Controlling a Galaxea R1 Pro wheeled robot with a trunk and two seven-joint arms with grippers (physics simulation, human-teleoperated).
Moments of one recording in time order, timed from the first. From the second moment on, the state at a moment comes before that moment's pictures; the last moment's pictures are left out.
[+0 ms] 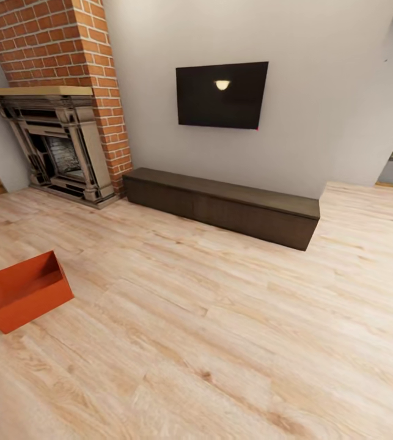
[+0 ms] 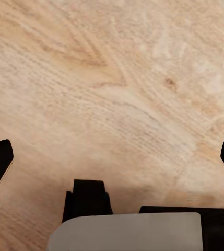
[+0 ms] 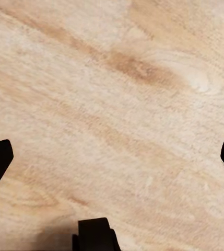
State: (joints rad) left arm -0.31 0.12 -0.34 -0.04 0.52 -0.20 -0.25; right arm -0.26 0.01 0.33 -0.25 -0.27 -0.18 -0.28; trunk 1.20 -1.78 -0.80
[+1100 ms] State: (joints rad) left arm -0.31 0.12 -0.34 -0.04 0.52 -0.20 -0.25; right arm -0.26 0.01 0.33 -0.25 -0.27 -0.18 -0.28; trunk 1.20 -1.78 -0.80
